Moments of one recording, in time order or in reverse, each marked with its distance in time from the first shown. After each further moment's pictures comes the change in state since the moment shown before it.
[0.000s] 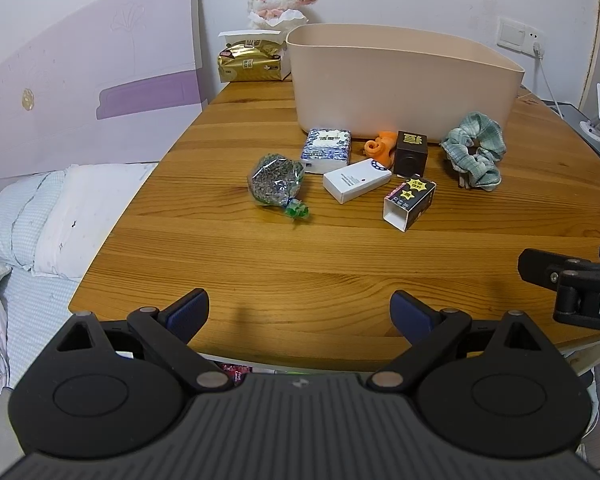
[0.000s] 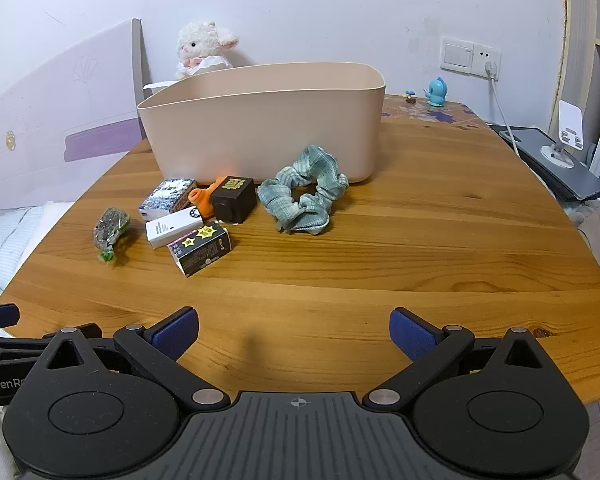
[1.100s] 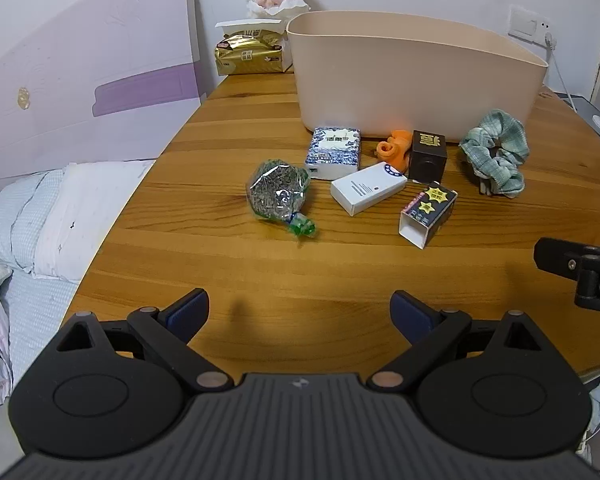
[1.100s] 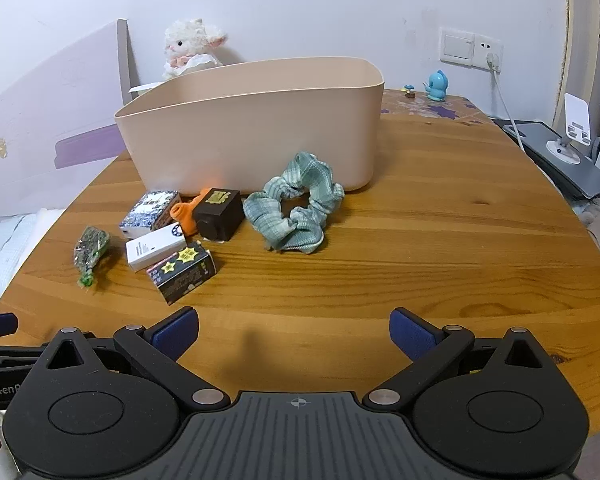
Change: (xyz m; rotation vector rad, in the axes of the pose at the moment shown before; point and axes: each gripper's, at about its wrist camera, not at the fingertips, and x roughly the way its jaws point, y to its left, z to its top) left arm 0.032 0.003 0.023 0.009 0.045 0.013; right arm 0.028 -0.007 0.019 0.022 0.017 0.003
